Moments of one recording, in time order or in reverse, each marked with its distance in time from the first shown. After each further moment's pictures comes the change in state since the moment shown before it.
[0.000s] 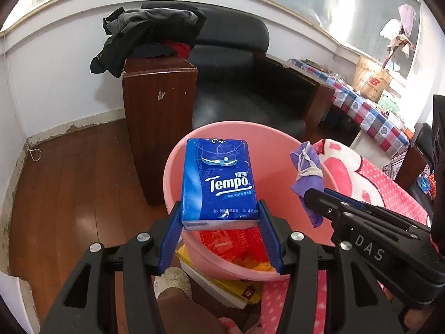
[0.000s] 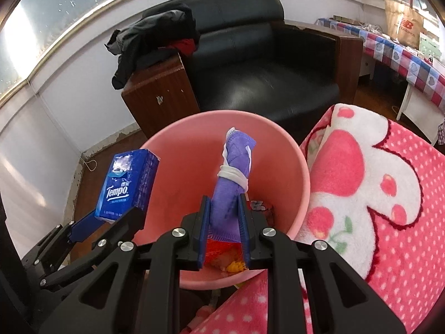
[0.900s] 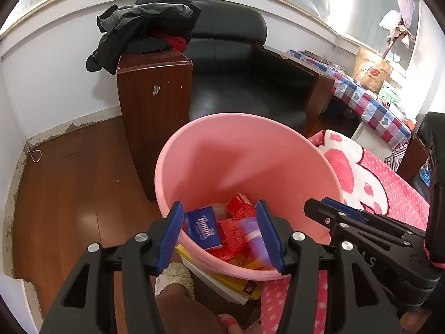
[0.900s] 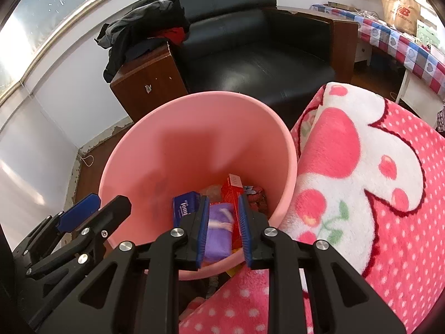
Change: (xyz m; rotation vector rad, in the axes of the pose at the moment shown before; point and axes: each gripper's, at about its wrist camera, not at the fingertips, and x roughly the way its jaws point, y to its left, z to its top) left arm 0.007 -0.009 -0.001 0.022 0.031 0.003; right arm 0.004 -0.018 -0.011 0.037 0.052 0.001
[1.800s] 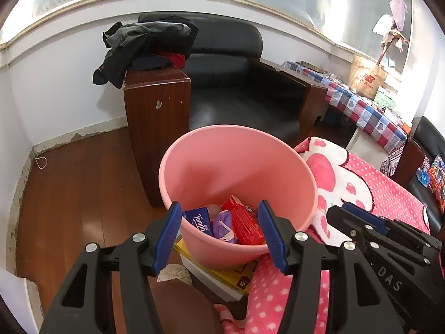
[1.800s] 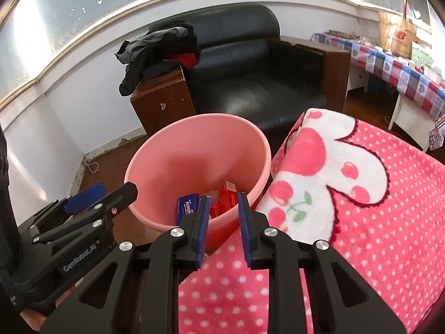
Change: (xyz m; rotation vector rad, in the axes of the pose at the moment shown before) left arm -0.051 -0.016 -0.014 0.010 -0.069 0.011; right arm -0.078 -0.004 -0.033 -0.072 -0.142 -0.003
